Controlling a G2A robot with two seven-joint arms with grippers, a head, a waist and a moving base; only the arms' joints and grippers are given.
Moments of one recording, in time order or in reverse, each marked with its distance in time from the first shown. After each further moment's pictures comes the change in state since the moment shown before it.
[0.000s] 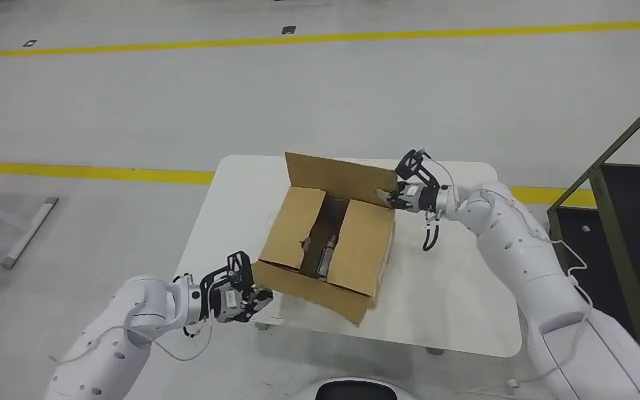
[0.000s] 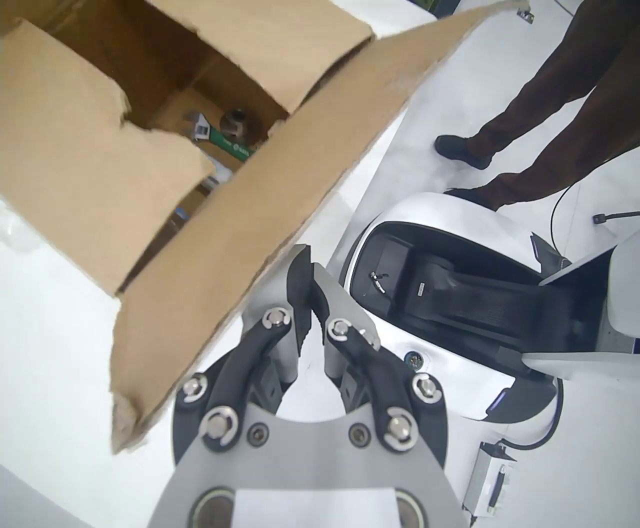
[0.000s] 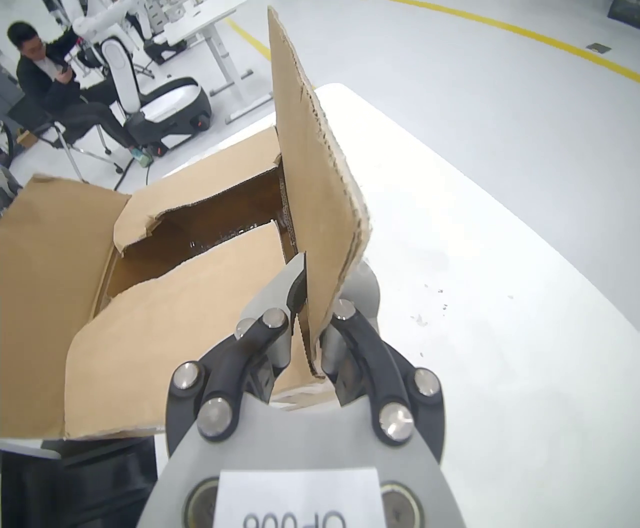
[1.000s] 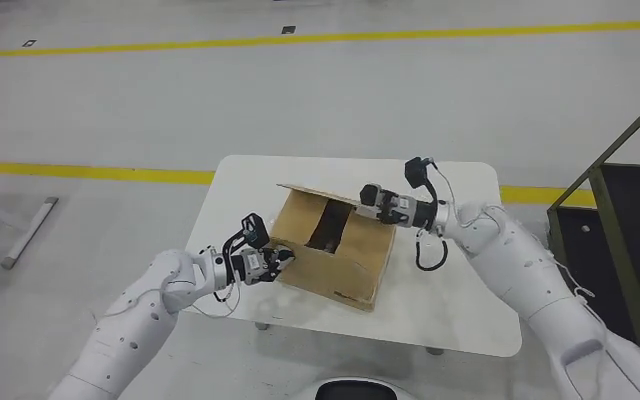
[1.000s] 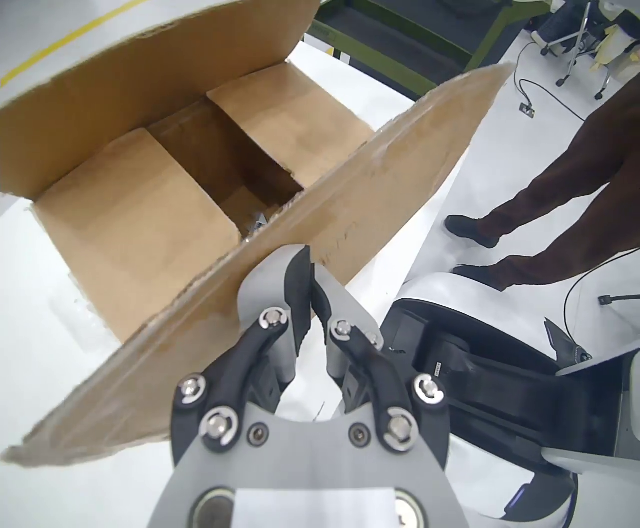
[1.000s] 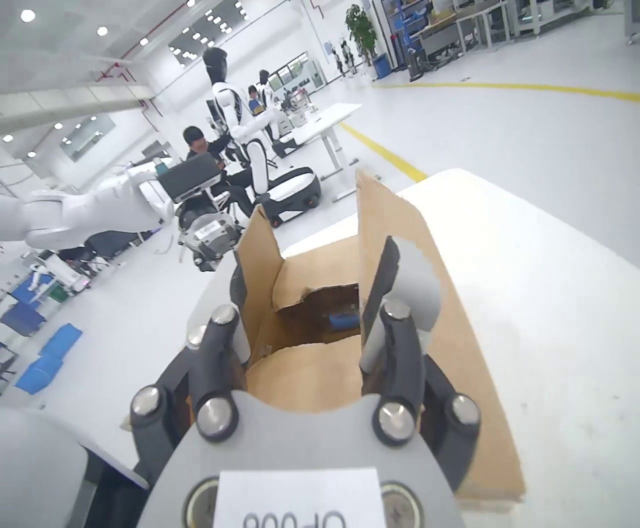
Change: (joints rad) left arm -0.287 -0.082 0.276 0.276 -0.006 0.155 0.256; right arm -0.127 0.129 -0.172 -0.282 0.733 -0.058 0.140
